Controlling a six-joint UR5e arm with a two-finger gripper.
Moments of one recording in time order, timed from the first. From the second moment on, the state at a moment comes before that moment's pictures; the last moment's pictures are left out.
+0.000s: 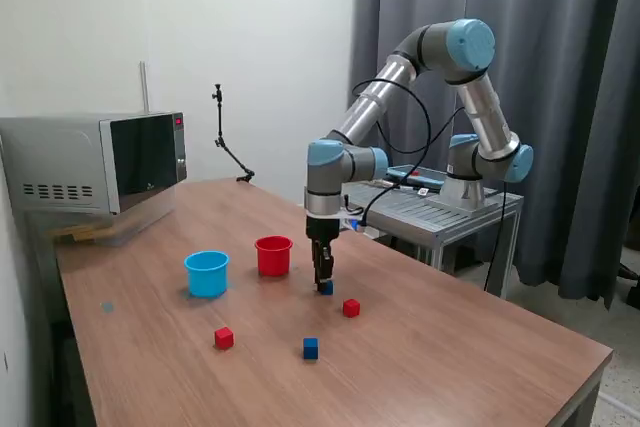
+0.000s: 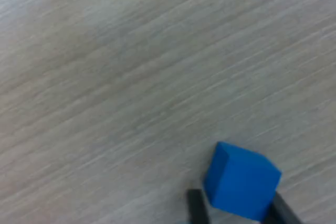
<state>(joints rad) -0.14 -0.84 1.61 -2.38 -1.53 -2.73</state>
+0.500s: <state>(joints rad) -0.14 -0.84 1.61 -2.38 -1.53 -2.73</state>
